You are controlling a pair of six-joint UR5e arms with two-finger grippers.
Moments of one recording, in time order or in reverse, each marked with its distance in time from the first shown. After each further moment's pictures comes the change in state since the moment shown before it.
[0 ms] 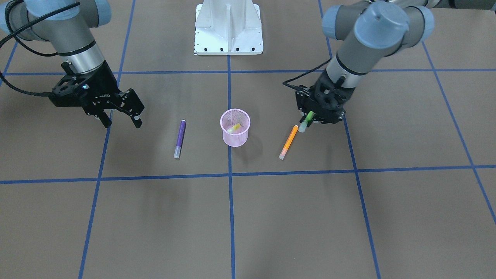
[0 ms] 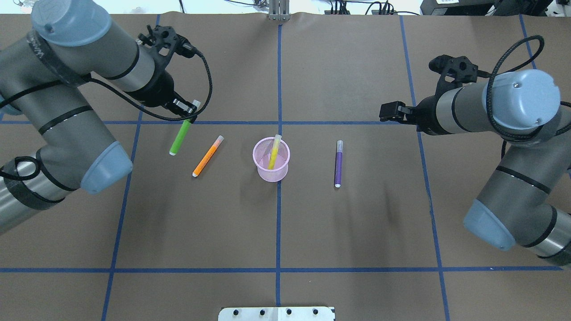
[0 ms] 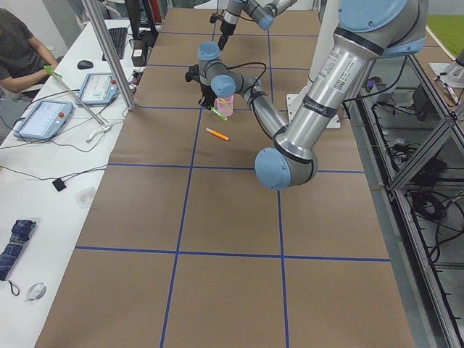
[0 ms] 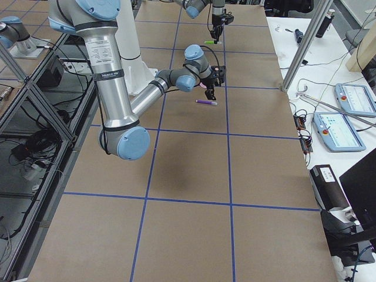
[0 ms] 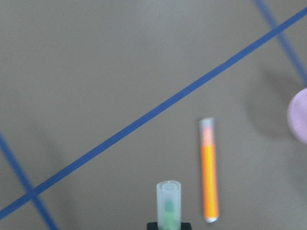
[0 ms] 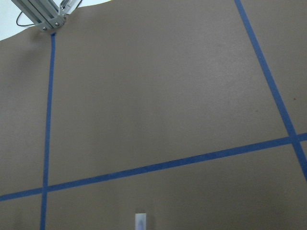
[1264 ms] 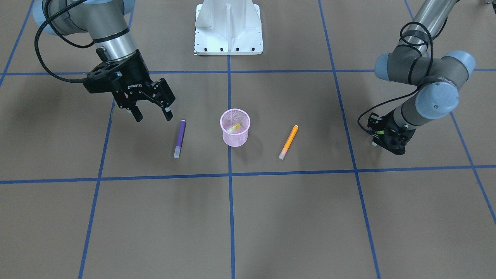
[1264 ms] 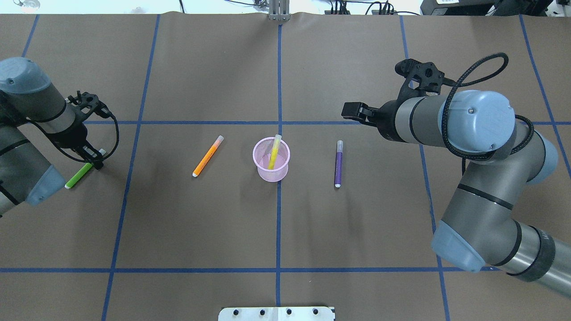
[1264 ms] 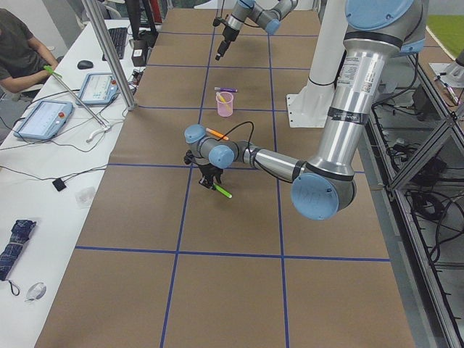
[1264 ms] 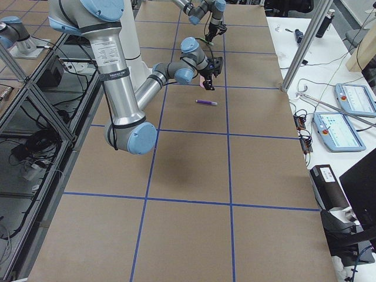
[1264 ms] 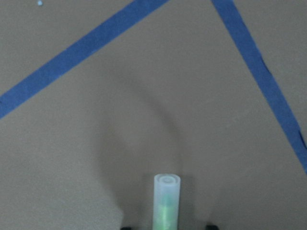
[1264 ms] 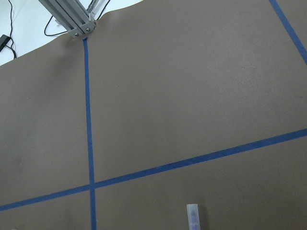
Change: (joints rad) left arm -0.103 0.351 0.275 -0.073 -0.131 0.411; right arm -0.143 0.124 0.012 -0.002 -0.225 0.162
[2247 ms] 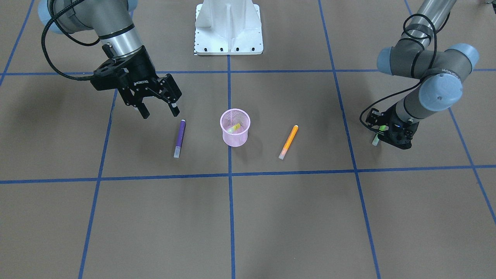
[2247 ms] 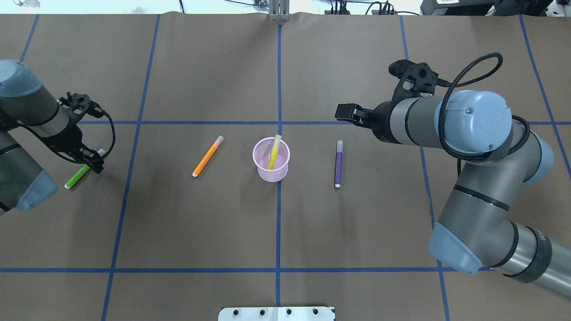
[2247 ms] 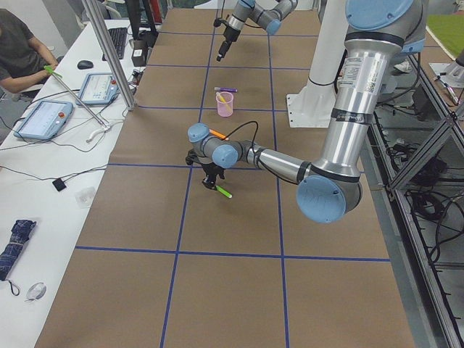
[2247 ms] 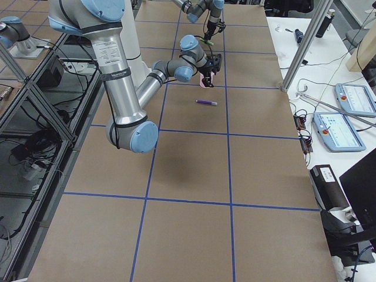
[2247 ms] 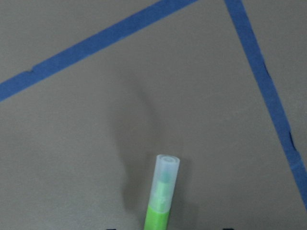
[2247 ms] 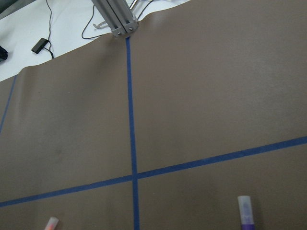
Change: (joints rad) left arm 0.005 0.039 -0.049 -0.002 -0.003 -0.133; right arm -0.004 0.012 0.005 0.001 0.026 -0.001
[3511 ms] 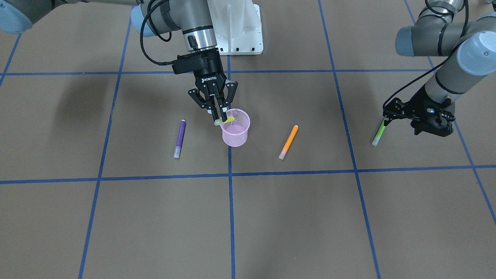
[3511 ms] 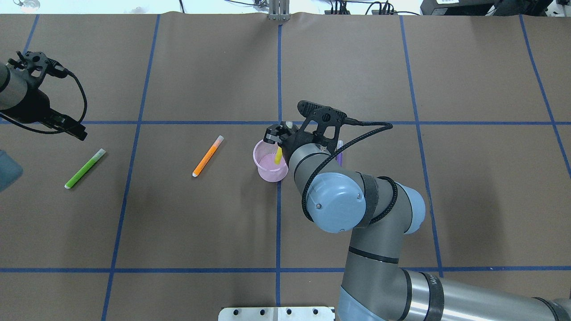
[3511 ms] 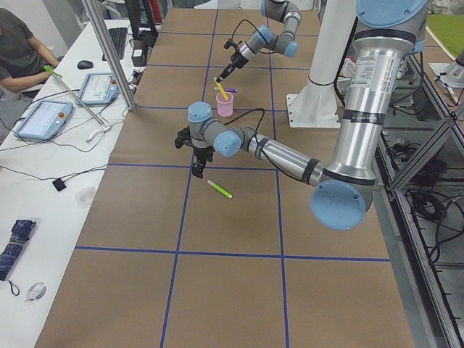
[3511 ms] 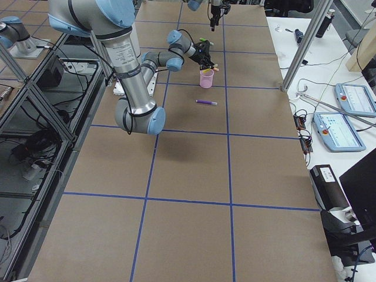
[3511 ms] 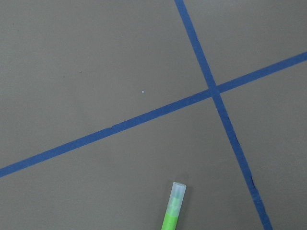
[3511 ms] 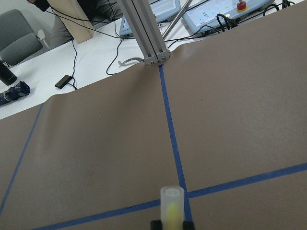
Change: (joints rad) left arm -0.119 0.054 -0.192 -0.015 0.061 -0.119; right arm -0.281 0.263 -0.214 -0.002 -0.577 0.052
